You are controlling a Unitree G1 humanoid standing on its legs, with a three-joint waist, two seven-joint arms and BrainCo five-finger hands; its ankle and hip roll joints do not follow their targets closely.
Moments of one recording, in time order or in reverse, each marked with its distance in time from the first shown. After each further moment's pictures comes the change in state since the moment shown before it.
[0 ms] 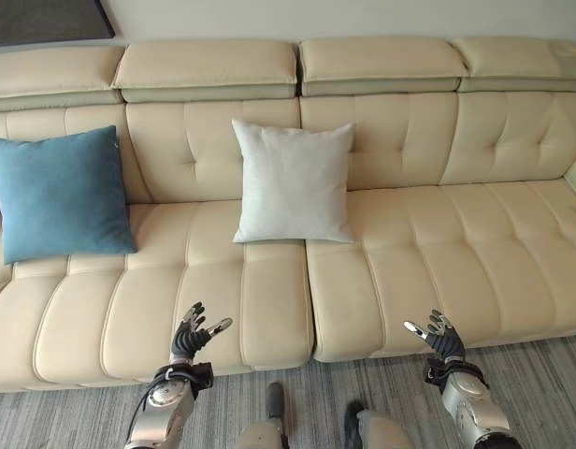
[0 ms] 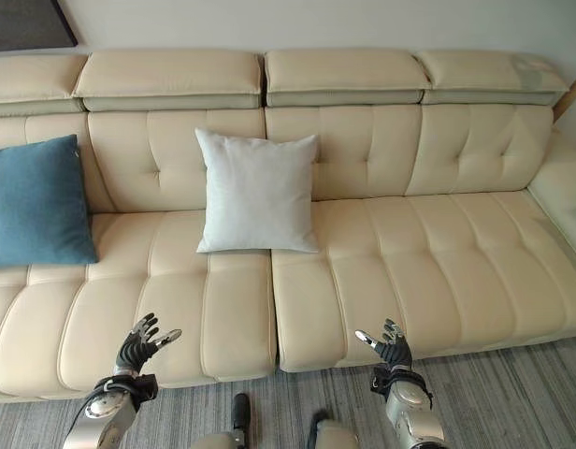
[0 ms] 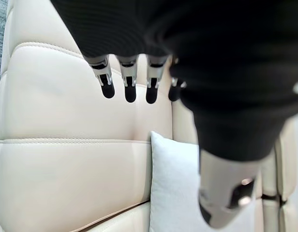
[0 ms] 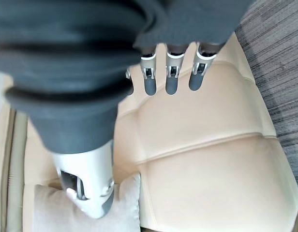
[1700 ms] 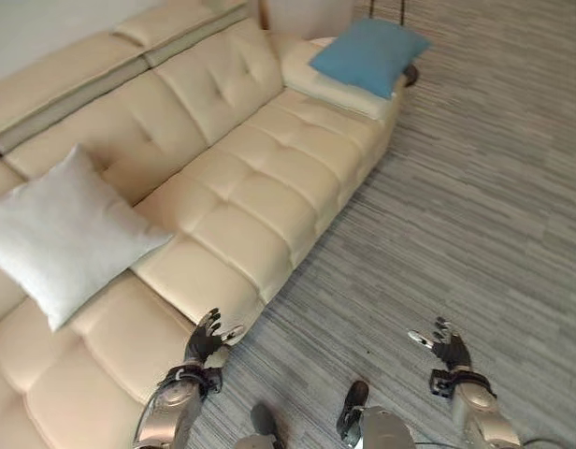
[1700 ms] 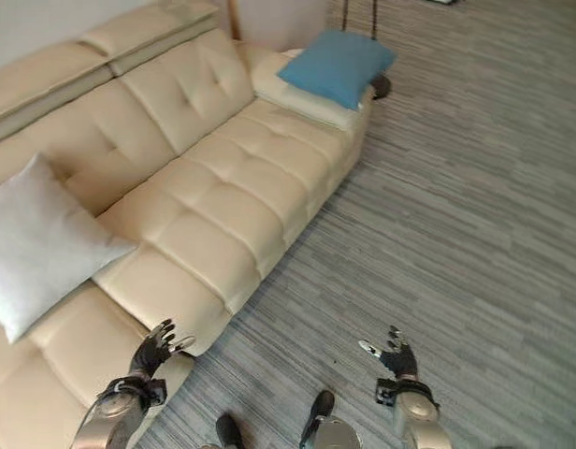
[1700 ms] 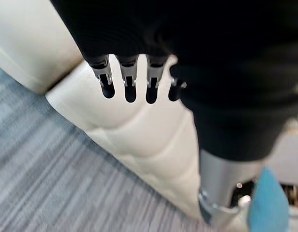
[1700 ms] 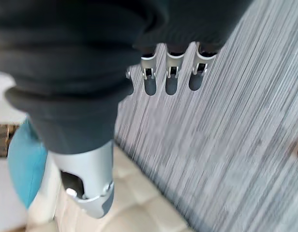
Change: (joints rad) left arm -0.059 -0.079 -0.023 -0.016 0.042 0.072 -0.080; right arm 0.130 -0.071 -0.013 -0.118 -0.058 0.037 0.001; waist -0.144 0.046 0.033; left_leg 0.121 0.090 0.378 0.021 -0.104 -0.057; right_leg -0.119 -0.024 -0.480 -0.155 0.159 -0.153
